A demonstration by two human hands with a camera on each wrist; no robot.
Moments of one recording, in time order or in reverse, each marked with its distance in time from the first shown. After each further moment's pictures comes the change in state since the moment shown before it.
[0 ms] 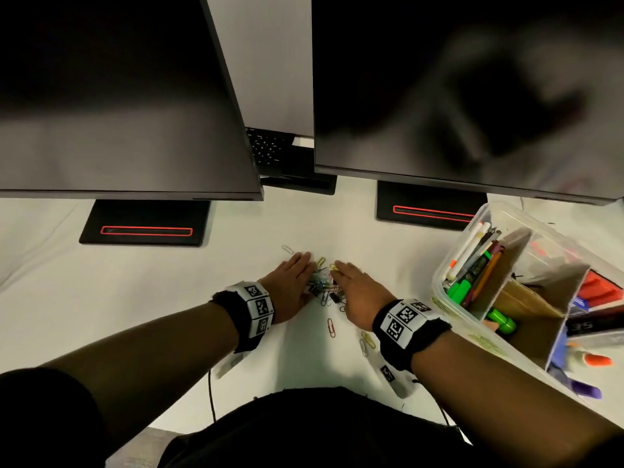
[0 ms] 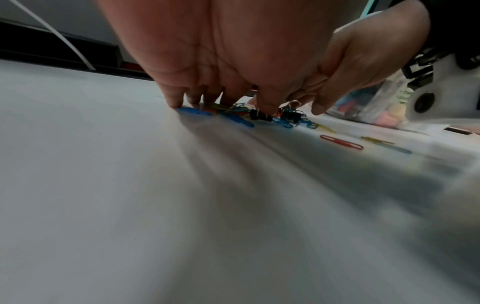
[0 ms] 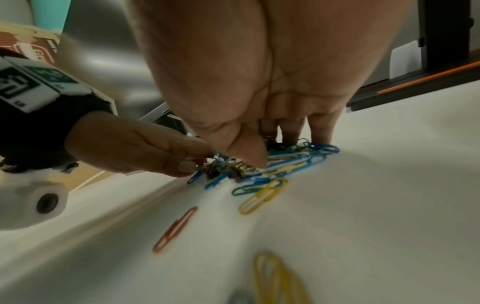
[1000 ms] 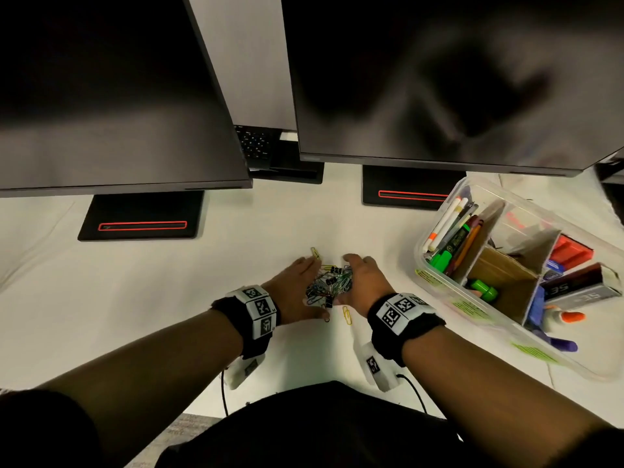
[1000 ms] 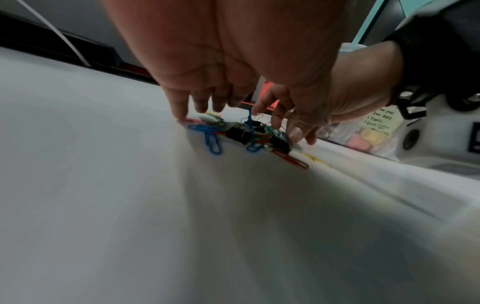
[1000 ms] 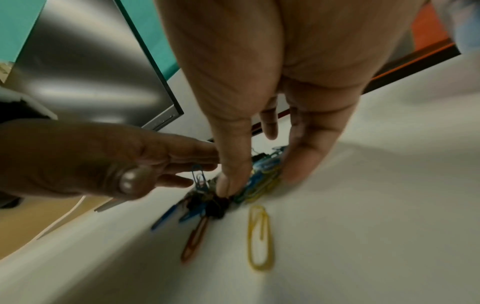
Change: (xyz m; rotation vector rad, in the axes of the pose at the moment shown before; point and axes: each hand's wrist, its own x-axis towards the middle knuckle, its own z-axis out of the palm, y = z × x) left_hand -0.031 0.041 -0.005 -0.243 -0.017 0.031; right_hand -0.024 0.004 0.020 0.405 0.247 0.276
